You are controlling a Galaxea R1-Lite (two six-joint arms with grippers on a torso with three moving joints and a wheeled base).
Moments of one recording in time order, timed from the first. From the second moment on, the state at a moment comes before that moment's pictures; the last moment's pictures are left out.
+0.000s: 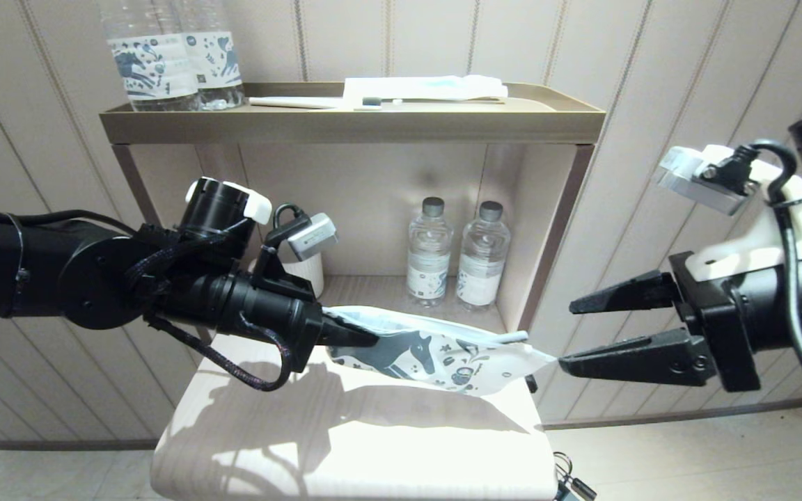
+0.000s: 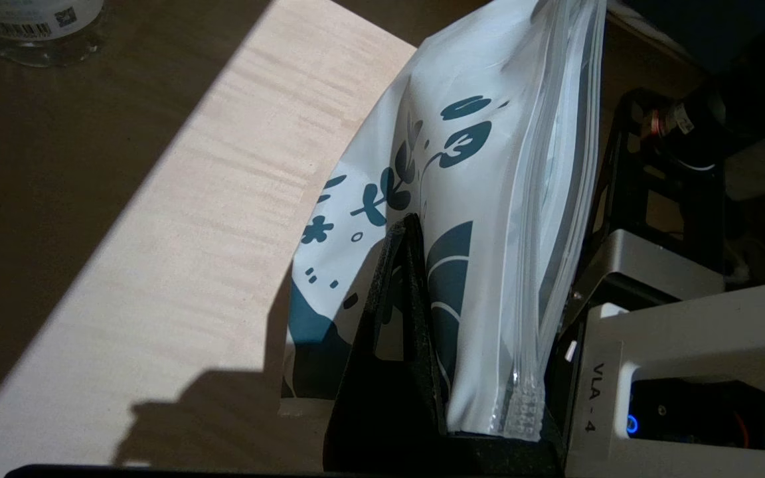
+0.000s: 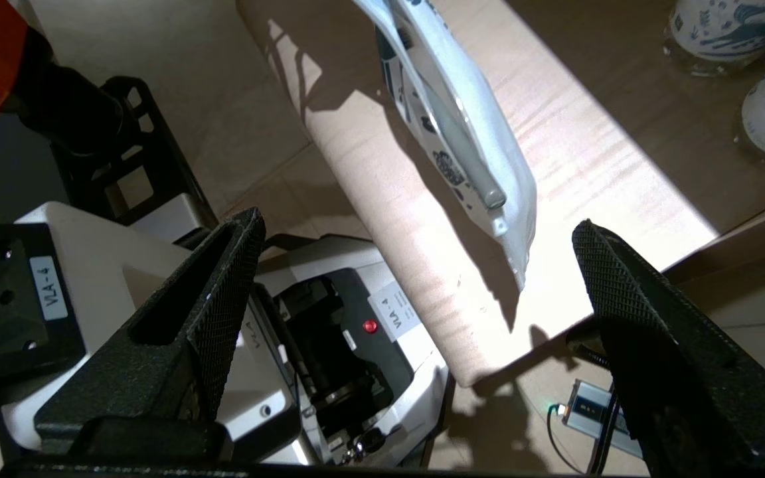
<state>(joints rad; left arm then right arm) -0.48 1.80 -1.17 0.09 -0.79 0.29 0.38 1.37 -1.23 0.45 0.61 -0.21</state>
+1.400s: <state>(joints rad) -0.46 1.79 -1.22 0.09 -0.80 0.22 0.30 1.43 -1.17 0.27 0.58 -0.18</state>
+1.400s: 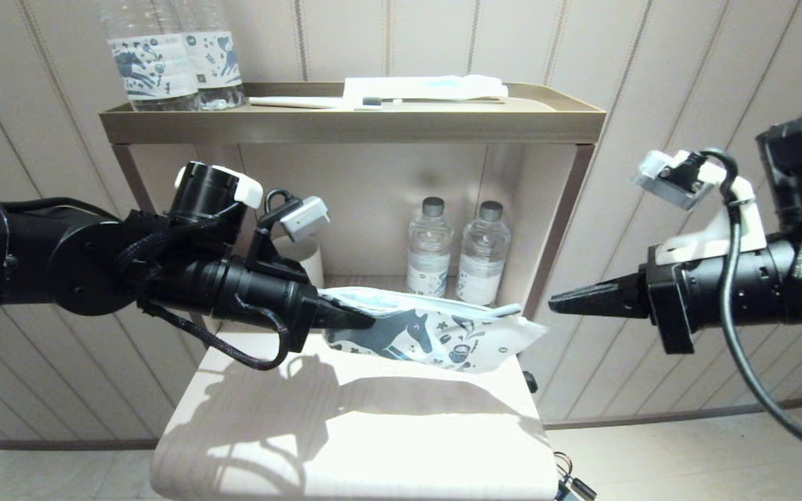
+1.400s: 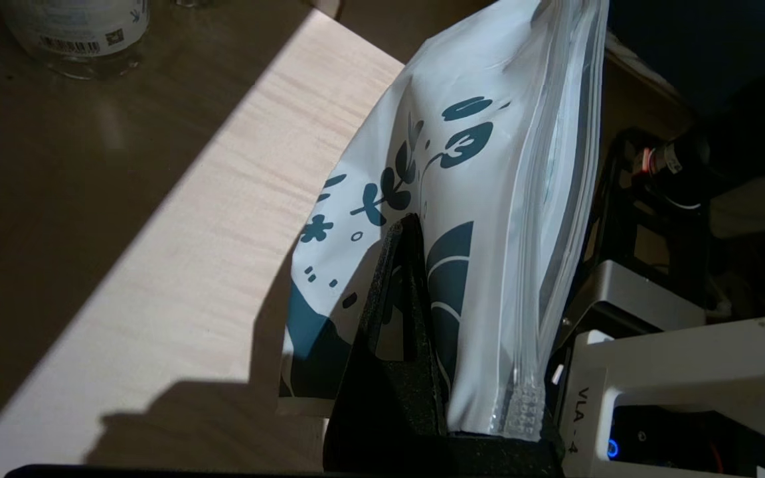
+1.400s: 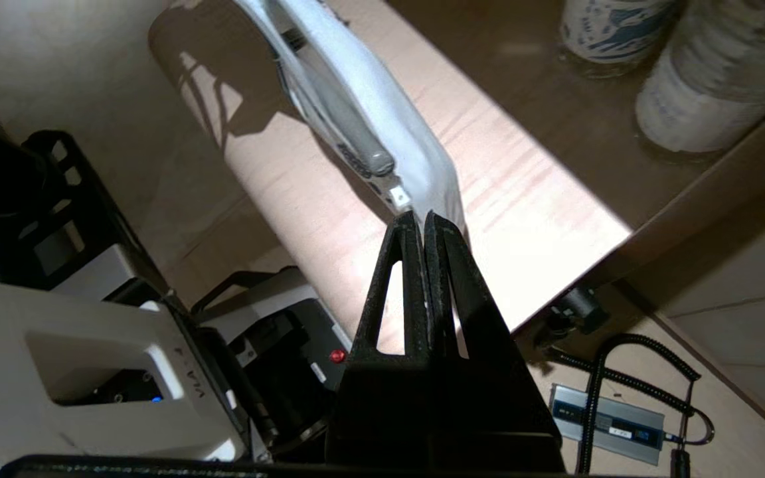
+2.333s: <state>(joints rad) -0.44 1.79 -1.28 0.11 -0.86 0.08 0.24 1.48 -1.18 0.26 0.52 -0.20</state>
